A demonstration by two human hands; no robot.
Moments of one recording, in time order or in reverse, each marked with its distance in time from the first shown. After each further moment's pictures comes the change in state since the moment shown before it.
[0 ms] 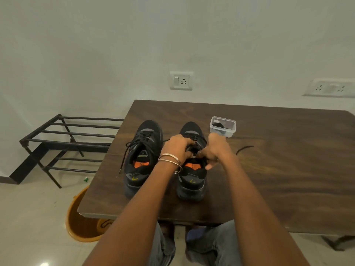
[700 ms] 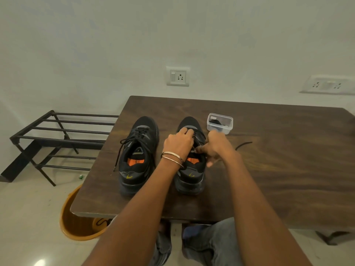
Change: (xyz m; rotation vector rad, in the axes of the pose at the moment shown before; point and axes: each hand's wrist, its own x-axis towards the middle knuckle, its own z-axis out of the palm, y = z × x) left_hand 0.018 0.014 0.026 0.133 0.228 0.061; right_hand 0.009 0.013 -0.006 0.029 -0.049 -0.005
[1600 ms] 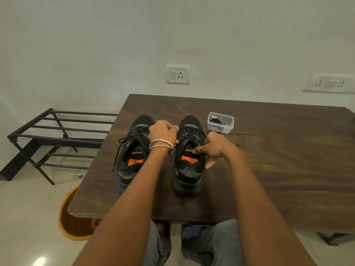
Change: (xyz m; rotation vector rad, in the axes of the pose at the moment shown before) left_hand 0.011 -0.031 -0.014 -0.840 0.127 -0.617; right_hand 0.014 0.010 -0.002 0.122 -0.181 -0.023
